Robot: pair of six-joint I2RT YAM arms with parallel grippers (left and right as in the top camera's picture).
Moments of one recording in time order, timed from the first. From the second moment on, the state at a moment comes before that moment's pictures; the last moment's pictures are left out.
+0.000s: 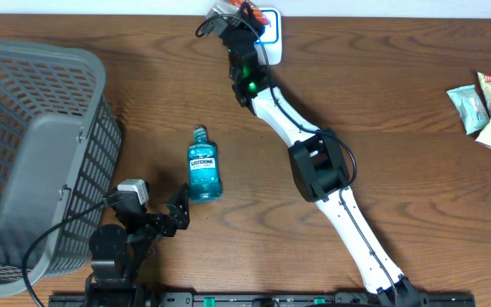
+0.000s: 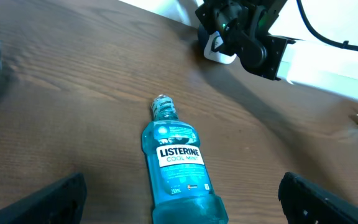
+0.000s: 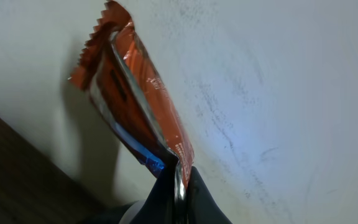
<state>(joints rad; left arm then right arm) -0.03 0.16 0.11 -0.27 0.28 -0.36 0.53 2.98 2.59 0.43 0.57 -1.00</state>
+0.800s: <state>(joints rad) -0.03 0.16 0.11 -0.27 0.28 -0.36 0.49 2.83 2.57 0.14 0.70 -0.87</state>
